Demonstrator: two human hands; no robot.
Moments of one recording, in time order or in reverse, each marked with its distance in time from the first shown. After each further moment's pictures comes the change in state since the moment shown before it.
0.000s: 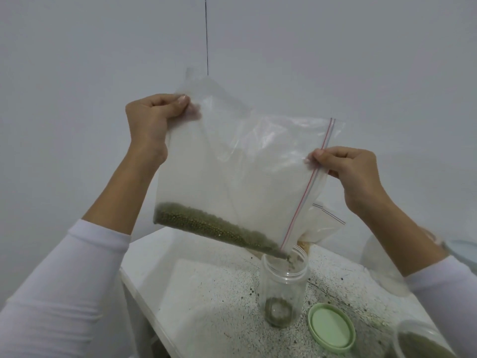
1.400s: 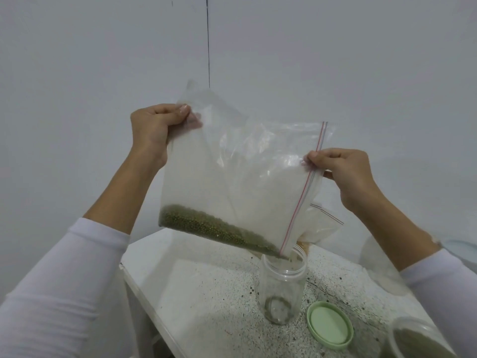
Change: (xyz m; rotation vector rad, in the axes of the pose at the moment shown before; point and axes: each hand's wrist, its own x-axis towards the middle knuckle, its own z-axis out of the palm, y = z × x) left_hand -0.003 -0.001 -0.007 -0.041 -0.033 -0.076; right_hand 0.001 -0.004 0.001 -0.026 -0.002 0.031
